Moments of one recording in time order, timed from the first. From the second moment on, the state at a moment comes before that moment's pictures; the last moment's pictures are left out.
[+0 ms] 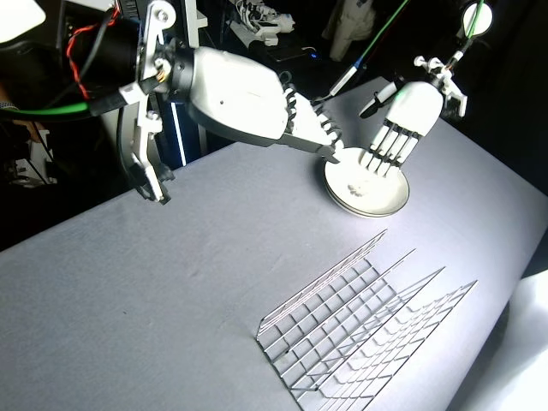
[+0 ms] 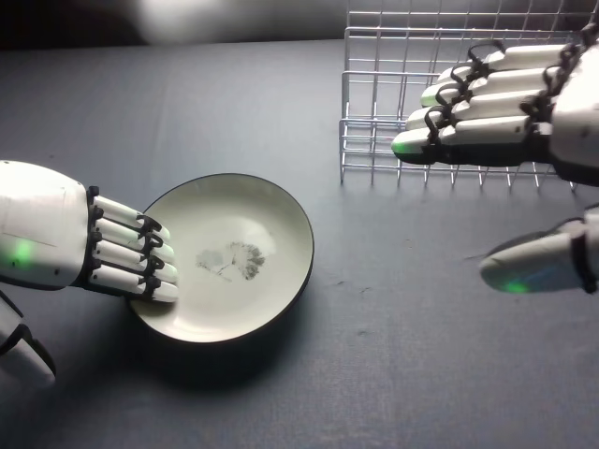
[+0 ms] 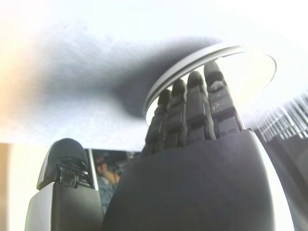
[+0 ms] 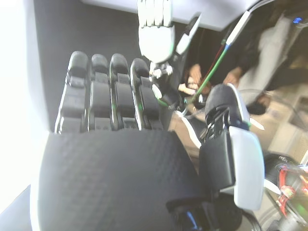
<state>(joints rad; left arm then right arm) 0.52 -0.98 1.51 1.80 -0.94 -0.09 -0.25 -0.64 0.74 -0.99 0.30 -0.11</state>
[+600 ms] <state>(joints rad) 0.57 -1.05 1.51 1.68 -0.91 -0.02 -0.29 -0.87 0.95 -1.17 0.40 -0.16</state>
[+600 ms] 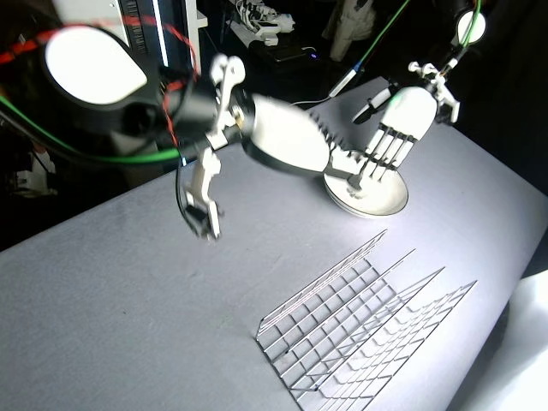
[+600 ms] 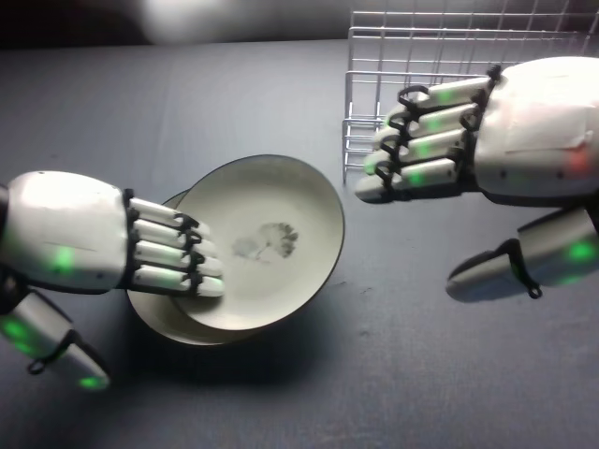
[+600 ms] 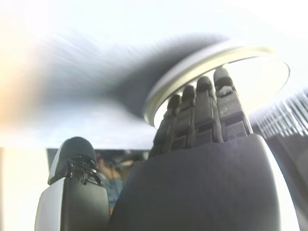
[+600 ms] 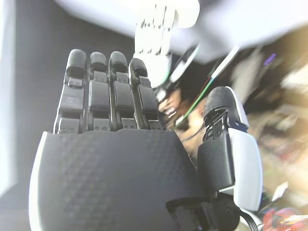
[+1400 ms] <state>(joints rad) 0.55 -1.11 1.54 1.64 -0.90 -0.01 -0.29 -0.99 1.06 -1.17 0.43 -0.21</state>
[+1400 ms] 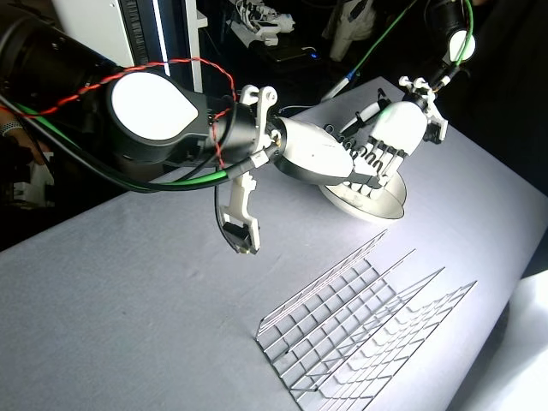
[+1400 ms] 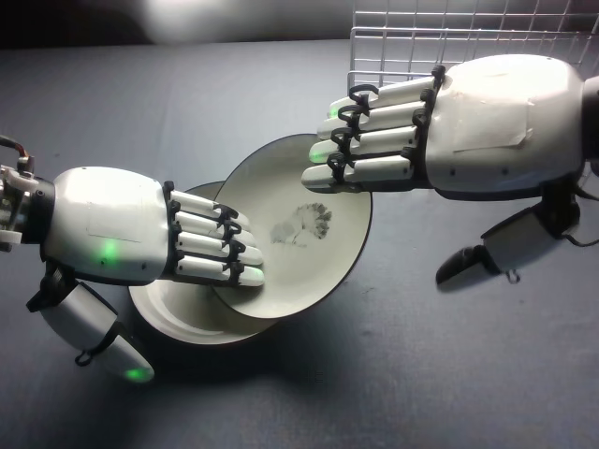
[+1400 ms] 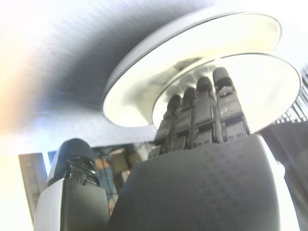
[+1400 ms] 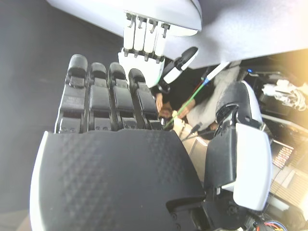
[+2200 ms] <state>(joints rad) 0.56 -1.11 1.54 1.62 -0.90 -0.01 -0.34 -1.14 1.17 -1.17 0.42 -0.21</state>
